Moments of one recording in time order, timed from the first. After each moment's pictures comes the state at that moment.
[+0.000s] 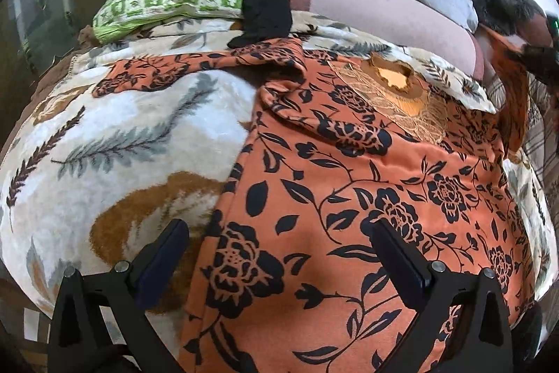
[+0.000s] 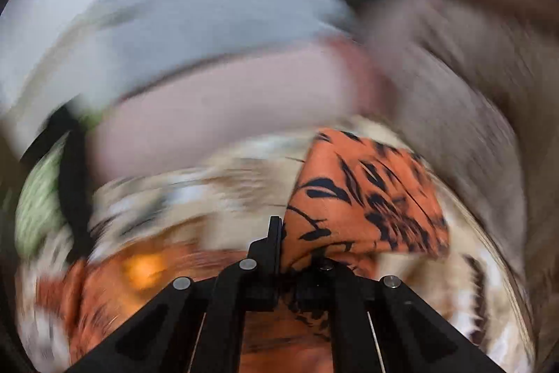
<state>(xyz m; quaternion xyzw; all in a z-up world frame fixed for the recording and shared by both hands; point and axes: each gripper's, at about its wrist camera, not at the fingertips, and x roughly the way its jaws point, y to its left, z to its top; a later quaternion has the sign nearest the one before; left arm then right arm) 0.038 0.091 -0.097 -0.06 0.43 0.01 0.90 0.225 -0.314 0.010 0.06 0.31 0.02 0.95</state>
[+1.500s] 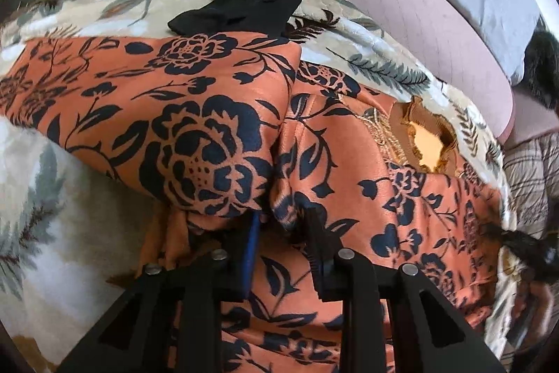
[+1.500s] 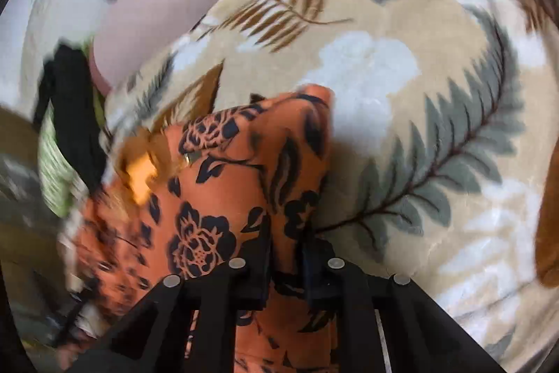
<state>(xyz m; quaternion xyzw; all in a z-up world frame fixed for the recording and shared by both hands) 0.250 0.075 -0.138 -0.18 0.50 0.01 0.85 0.307 -0.346 -0.143 0.16 0.53 0.06 0.83</state>
